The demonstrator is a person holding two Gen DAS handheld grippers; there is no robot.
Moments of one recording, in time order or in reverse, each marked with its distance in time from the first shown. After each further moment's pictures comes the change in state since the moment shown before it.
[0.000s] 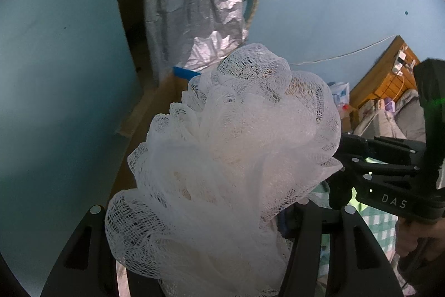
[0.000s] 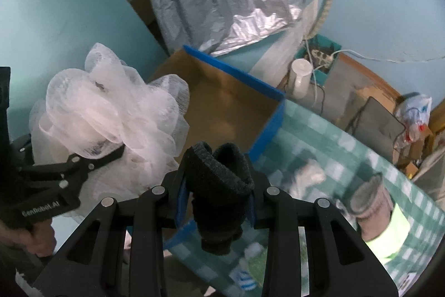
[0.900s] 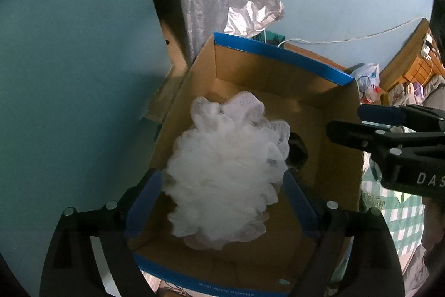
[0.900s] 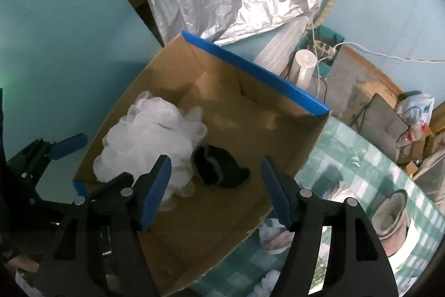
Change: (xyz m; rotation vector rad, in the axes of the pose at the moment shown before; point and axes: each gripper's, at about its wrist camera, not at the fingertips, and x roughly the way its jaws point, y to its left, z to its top) left arm 0.043 0.042 -0.011 0.012 0.096 0.133; right arm 0.059 0.016 0.024 0.027 0.052 -0.047
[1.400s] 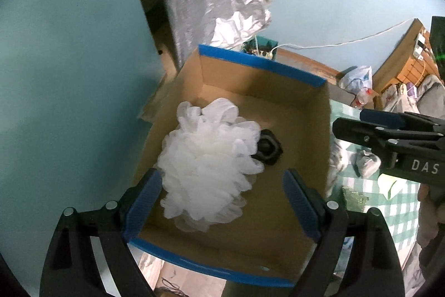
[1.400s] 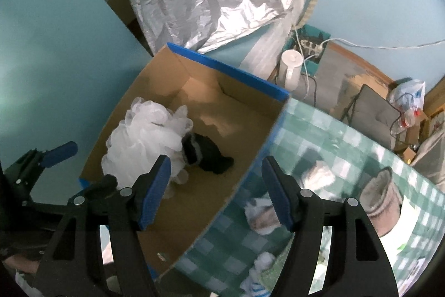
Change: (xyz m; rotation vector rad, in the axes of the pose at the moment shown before) left arm -0.032 -0.028 -0.003 0.017 -0.032 -0.014; right arm -0.039 -0.026 -0.023 0.072 -0.042 -0.015
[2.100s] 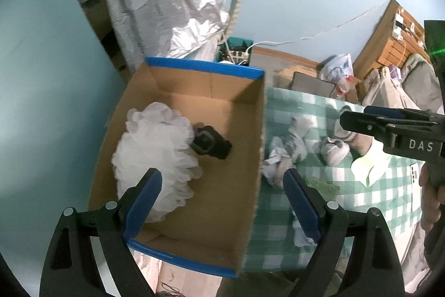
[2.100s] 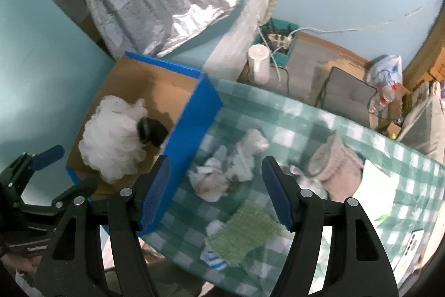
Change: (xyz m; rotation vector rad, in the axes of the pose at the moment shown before) left arm -0.026 -0.079 -0.012 0.107 -0.016 -0.039; right arm -0.052 -0.082 -0.046 0.118 -0.028 -0.060
